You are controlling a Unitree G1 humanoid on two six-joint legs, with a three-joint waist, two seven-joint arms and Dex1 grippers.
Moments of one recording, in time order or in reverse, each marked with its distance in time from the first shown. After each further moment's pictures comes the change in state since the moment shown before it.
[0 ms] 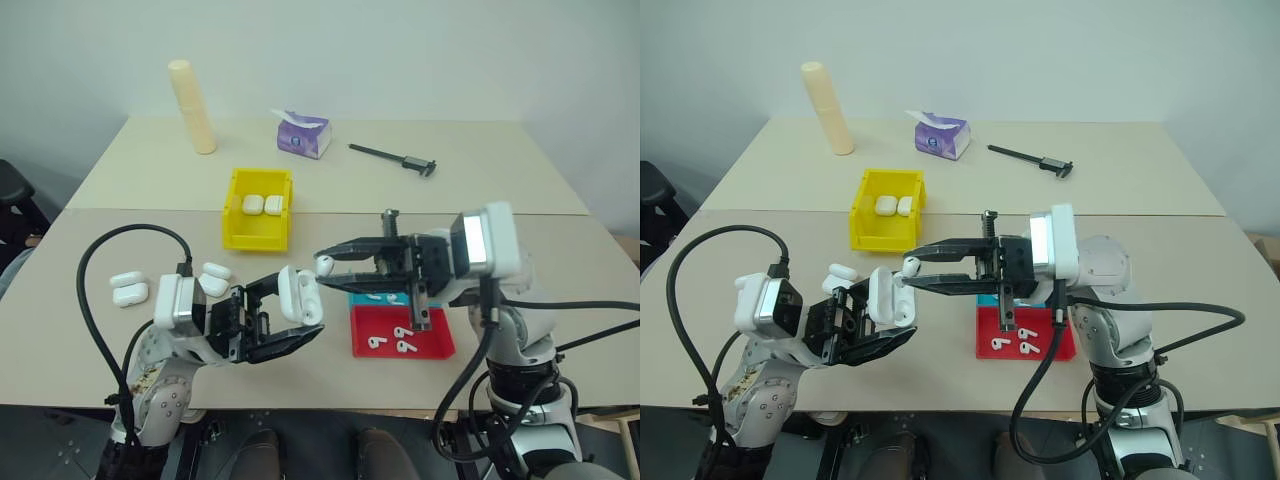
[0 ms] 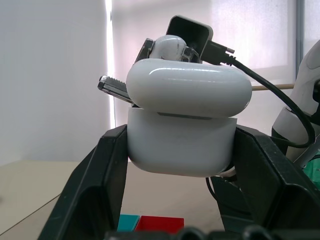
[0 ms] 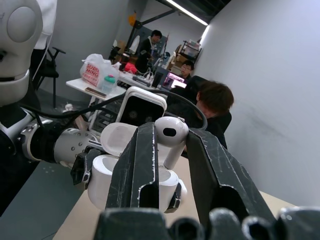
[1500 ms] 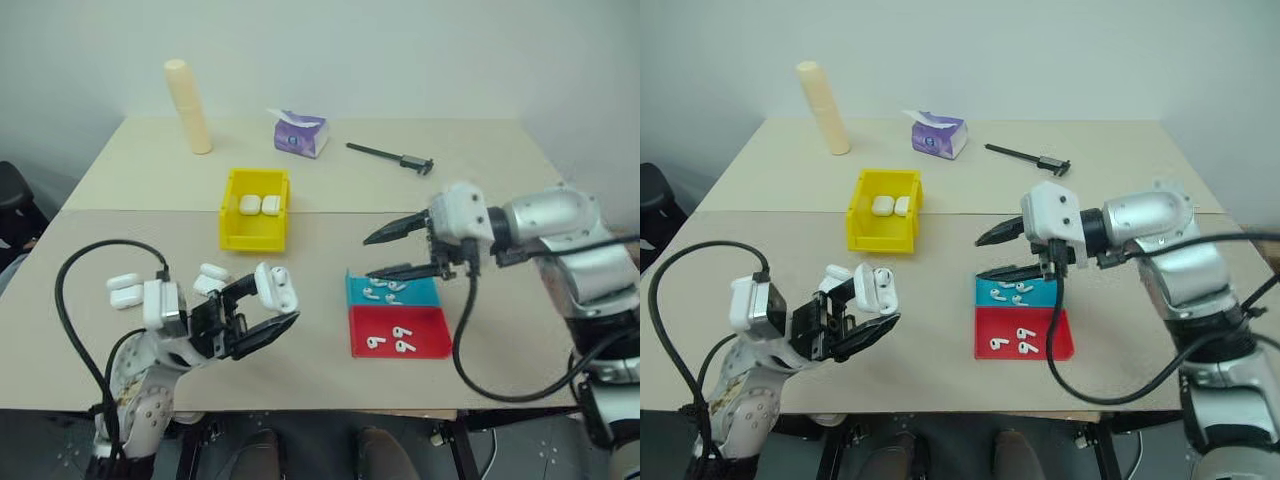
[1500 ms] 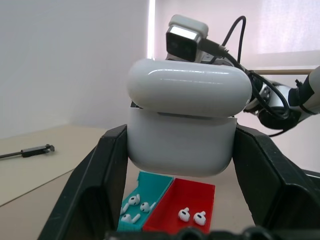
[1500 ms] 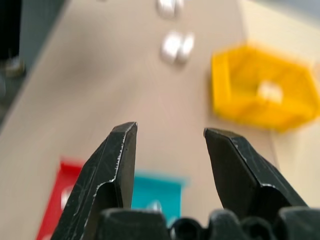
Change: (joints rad) left arm 0.122 0.011 0.115 0.041 0.073 -0.026 0.041; right arm -0.283 -0.518 0.232 0.309 -0.340 0.155 0.117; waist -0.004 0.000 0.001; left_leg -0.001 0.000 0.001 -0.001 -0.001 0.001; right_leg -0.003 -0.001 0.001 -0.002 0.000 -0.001
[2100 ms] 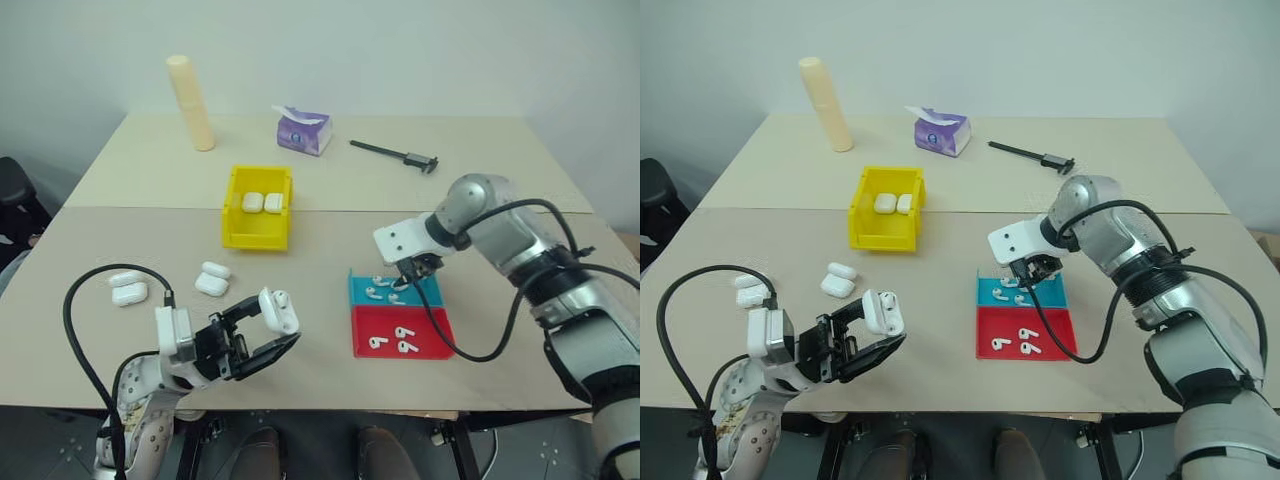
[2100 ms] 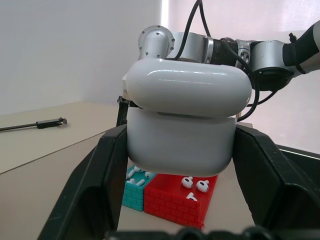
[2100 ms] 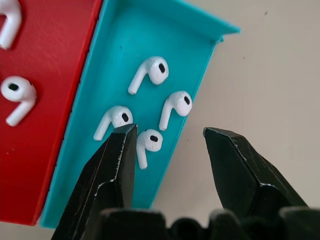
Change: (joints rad) left arm 0.088 -0.022 -0.037 0.000 0.093 -0.080 0.016; right arm -0.245 0.161 0.343 0.499 -0.534 -0.302 0.119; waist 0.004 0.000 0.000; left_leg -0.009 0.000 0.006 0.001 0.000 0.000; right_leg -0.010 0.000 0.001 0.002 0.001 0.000
